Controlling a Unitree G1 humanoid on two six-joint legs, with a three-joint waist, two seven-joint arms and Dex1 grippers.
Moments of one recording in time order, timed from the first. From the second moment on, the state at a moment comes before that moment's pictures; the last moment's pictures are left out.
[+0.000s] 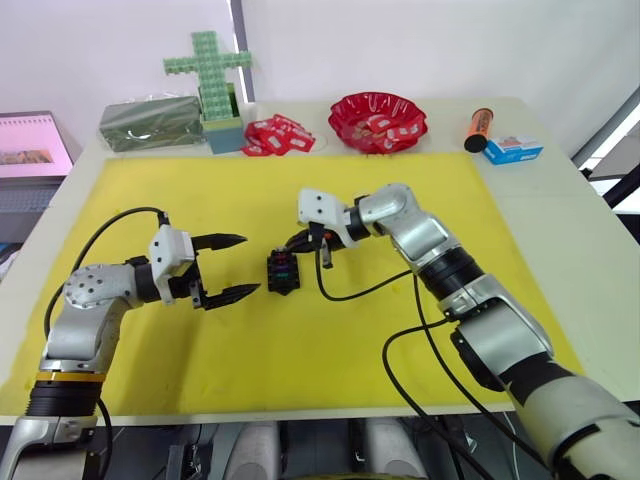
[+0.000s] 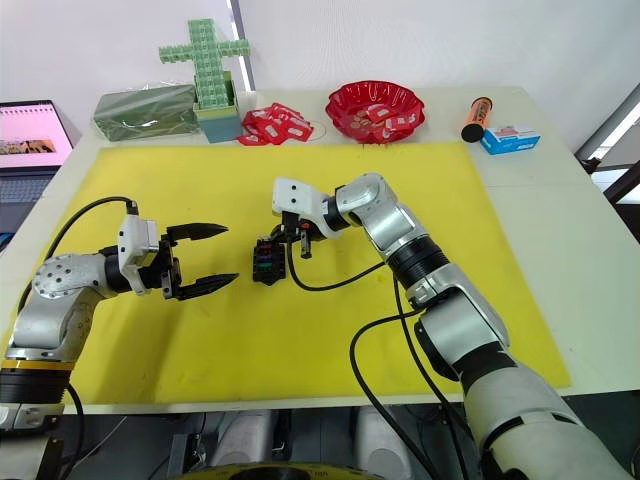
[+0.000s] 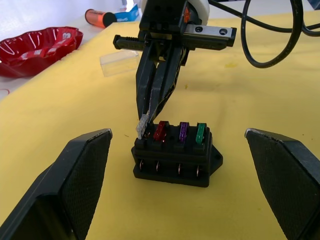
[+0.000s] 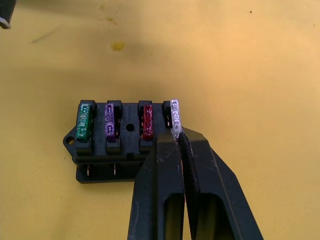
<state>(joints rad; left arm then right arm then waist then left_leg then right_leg) -0.26 0.68 0.09 0.04 -0.44 0.01 -1.22 -1.03 -0.28 0.46 0.58 0.00 0.19 1.18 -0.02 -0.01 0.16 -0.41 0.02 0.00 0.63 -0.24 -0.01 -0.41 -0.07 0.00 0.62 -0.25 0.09</state>
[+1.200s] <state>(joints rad) -0.28 0.69 0.09 0.06 -0.43 0.01 -1.23 -1.04 -0.23 0.37 0.53 0.02 0.28 1.17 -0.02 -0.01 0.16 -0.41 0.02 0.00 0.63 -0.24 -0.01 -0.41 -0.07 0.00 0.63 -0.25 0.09</state>
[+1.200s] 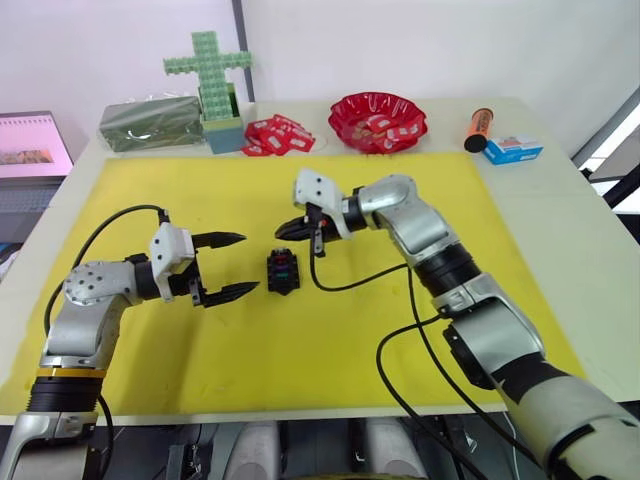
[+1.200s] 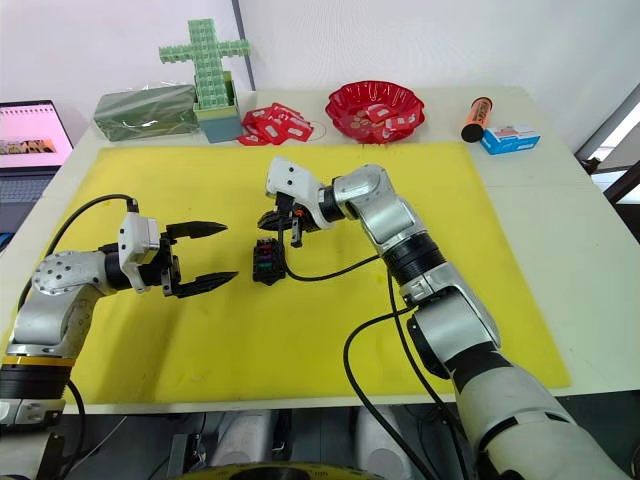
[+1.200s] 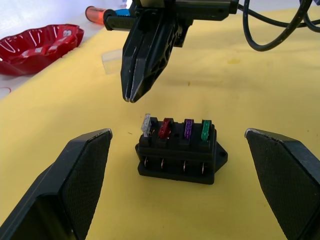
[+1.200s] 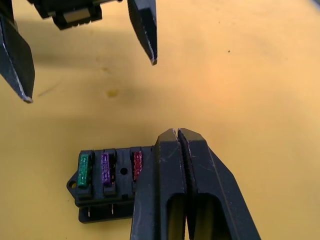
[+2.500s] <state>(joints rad) -0.18 0.78 0.22 -0.05 -0.50 0.16 -1.16 -0.88 -0.31 0.14 0.11 0.16 0.41 1.02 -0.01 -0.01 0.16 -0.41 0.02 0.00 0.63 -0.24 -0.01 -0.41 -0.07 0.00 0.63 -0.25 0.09</state>
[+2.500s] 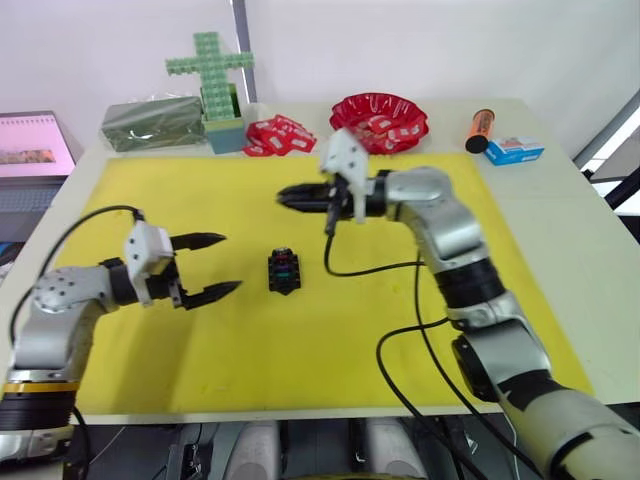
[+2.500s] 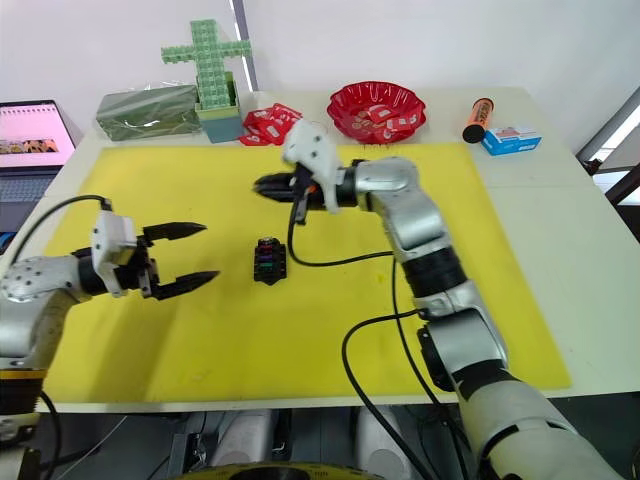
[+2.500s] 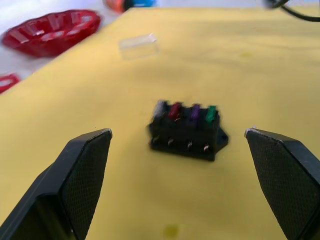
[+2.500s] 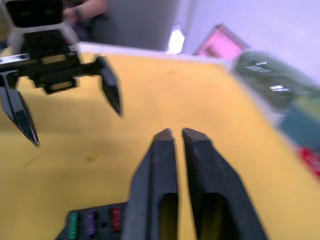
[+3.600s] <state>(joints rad) -0.40 0.86 0.34 0.07 -0.51 0.17 -1.09 -0.49 -0.66 -0.10 -0.03 0.20 0.49 0.74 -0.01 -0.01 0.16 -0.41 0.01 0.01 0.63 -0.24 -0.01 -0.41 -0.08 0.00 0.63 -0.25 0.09</state>
